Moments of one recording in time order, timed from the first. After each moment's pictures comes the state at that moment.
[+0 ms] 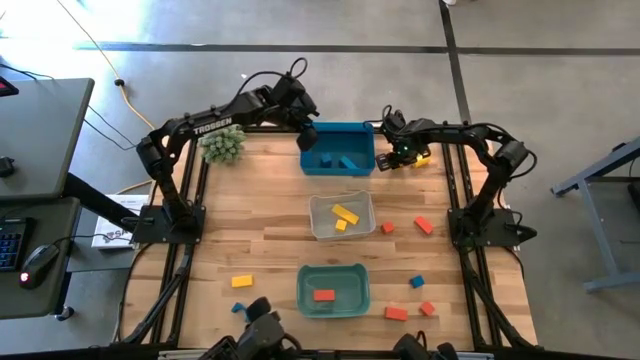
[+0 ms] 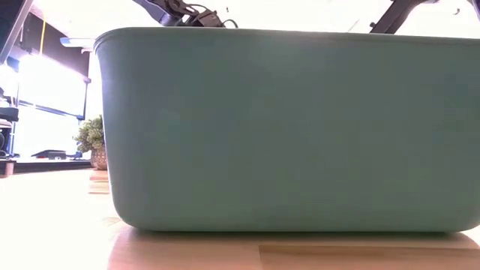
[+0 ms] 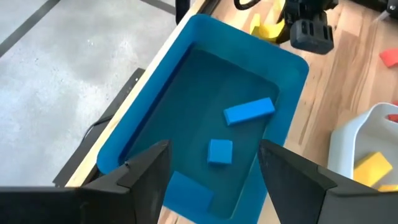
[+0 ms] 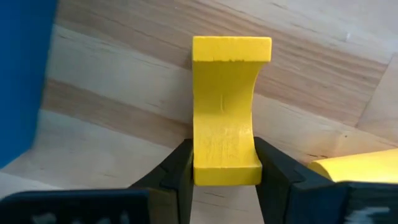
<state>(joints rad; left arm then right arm) 0.73 1.78 1.55 -0.62 0.14 0.09 -0.79 1.74 0.99 -0.67 0.05 0.44</state>
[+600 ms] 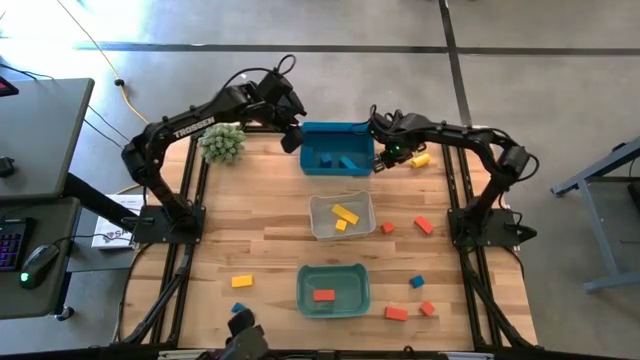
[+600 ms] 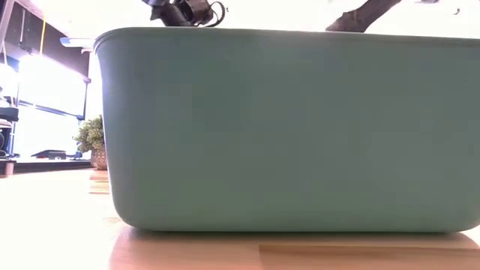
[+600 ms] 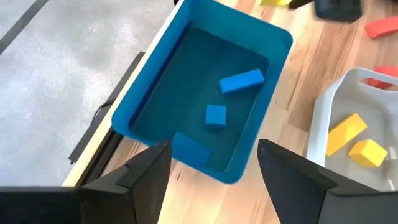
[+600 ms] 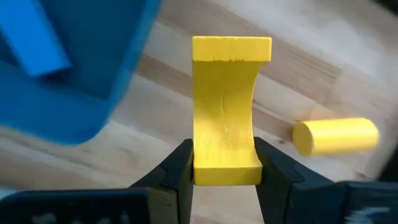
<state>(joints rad) 0.73 1.66 1.56 -0.83 0.14 0.13 -0.61 1.69 1.20 -0.98 0.16 0.50</state>
